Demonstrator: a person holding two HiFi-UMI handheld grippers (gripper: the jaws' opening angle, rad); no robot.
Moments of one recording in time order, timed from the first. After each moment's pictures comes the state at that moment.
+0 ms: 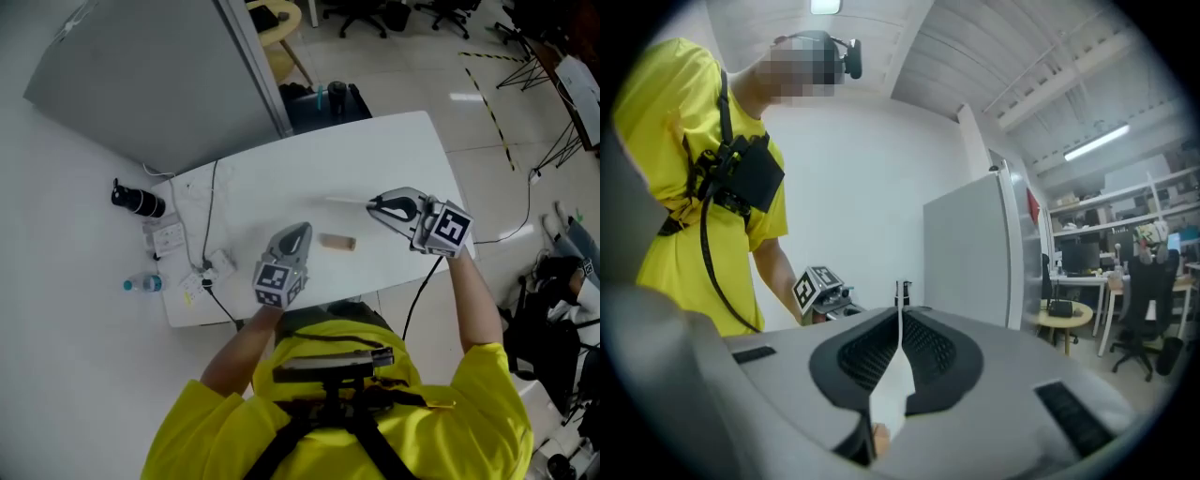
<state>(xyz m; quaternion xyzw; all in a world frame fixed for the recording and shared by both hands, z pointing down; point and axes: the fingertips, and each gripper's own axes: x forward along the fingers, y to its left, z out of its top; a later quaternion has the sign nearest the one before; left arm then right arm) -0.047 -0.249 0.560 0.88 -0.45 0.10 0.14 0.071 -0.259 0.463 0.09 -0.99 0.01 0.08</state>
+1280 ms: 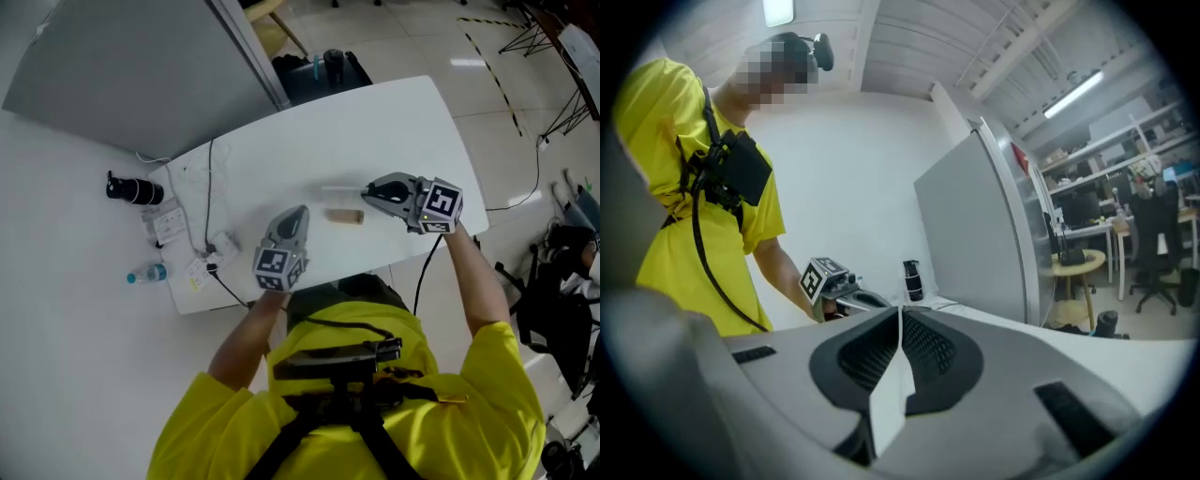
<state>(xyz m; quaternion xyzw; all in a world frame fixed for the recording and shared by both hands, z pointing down) -0.069 -0.244 0.607 0.87 -0.46 0.12 0.16 0.052 -0.248 0.541 0.07 -0.99 0.11 0.09</state>
